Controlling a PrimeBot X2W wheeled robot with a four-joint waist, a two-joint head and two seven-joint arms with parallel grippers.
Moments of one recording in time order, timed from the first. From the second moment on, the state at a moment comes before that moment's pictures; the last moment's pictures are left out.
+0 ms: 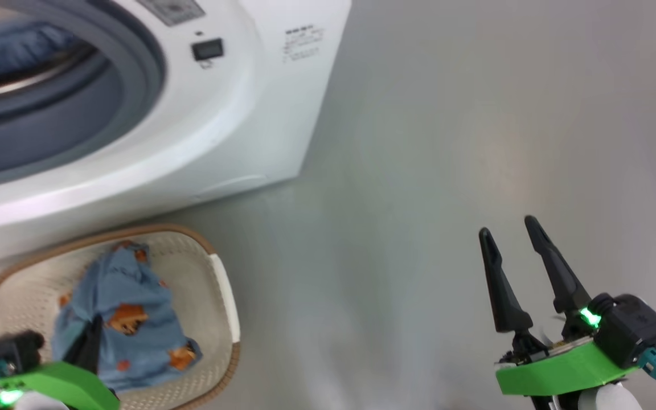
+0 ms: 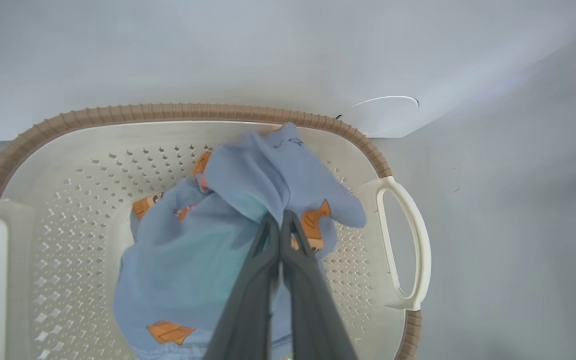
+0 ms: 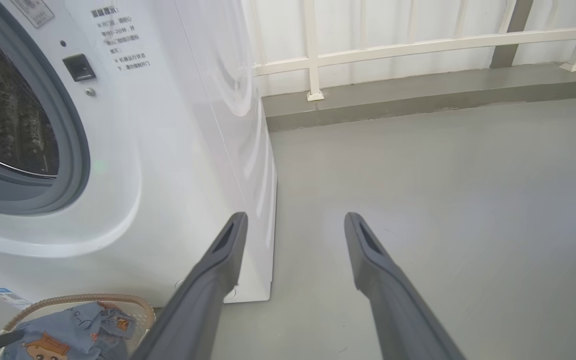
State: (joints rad) left arm -0.38 0.44 -0.61 0.70 -0.98 -0.09 -0.25; right arm -0.07 -0.04 0.09 -0.12 0.23 0.12 -0.25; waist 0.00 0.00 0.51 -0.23
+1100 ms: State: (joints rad) left arm 0.03 0.30 -0.42 0.29 -0.70 0.14 -0.25; right arm 0.15 -0.04 -0.01 -0.02 0.17 0.12 -0.25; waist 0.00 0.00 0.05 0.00
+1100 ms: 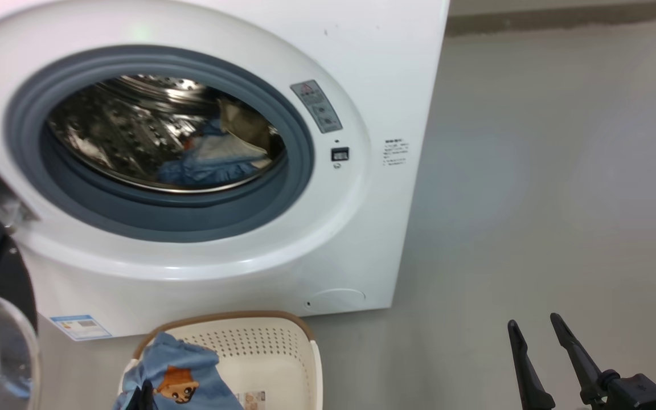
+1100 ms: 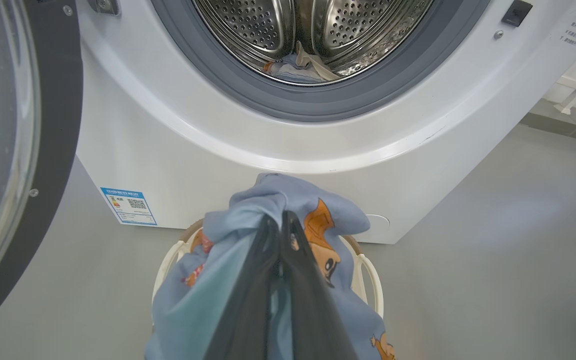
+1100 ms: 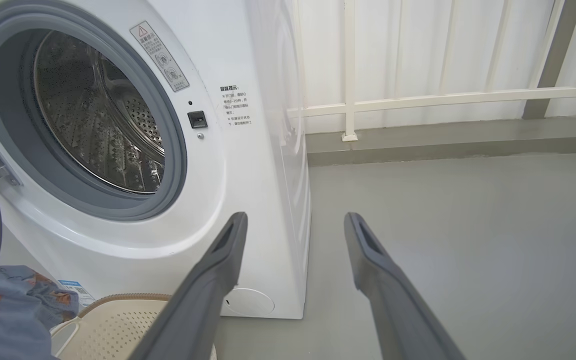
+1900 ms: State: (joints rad) left arm 0.08 0.30 -0.41 0.15 -0.61 0.22 -0.25; right arm 0.19 -0.04 -0.02 0.00 0.17 0.12 -0.25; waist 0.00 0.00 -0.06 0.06
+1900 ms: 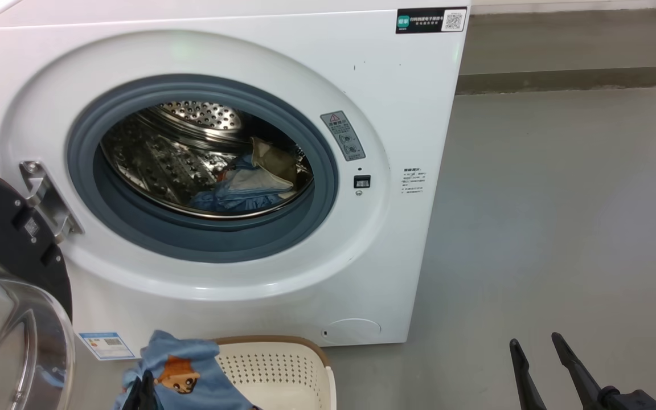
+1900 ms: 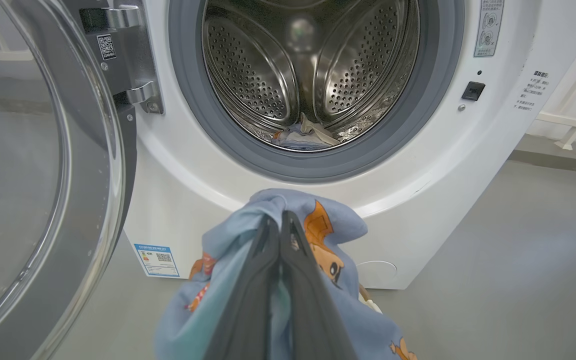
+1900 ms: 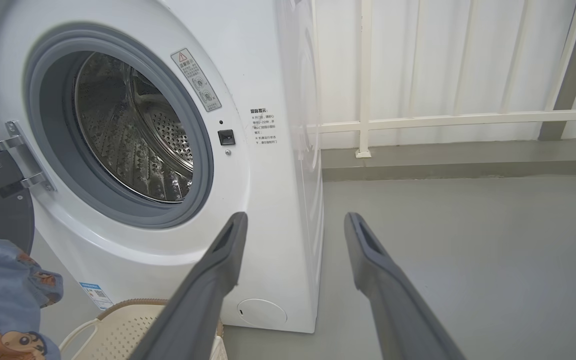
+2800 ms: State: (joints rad) left arm 0.08 0.32 -0.42 0.09 -0.60 0.24 -0.24; right arm 0.20 -0.04 -0.01 0.00 0.17 0.12 -0.25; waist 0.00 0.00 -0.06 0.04
